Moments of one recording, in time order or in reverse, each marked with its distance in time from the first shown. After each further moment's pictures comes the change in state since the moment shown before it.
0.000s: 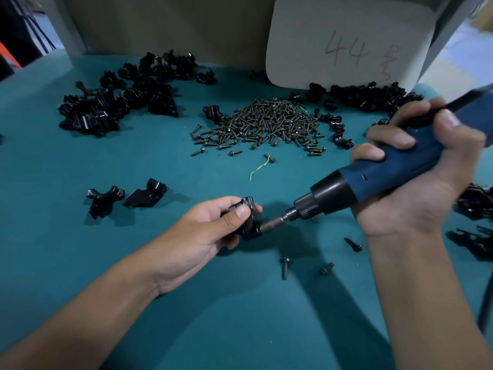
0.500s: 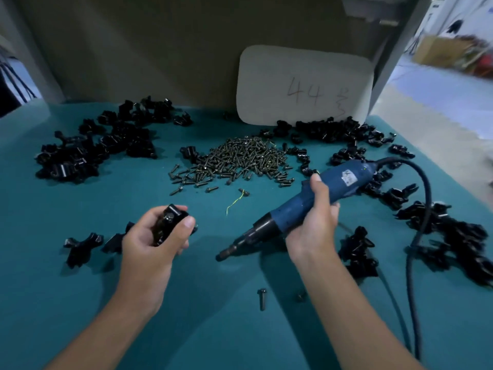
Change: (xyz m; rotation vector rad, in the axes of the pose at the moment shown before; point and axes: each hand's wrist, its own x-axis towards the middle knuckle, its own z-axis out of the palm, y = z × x) left_hand 0.012 -0.002 -0.015 0.009 0.496 0.440; right_hand 0.020 0.054 -0.042 -0.294 0.647 0.071
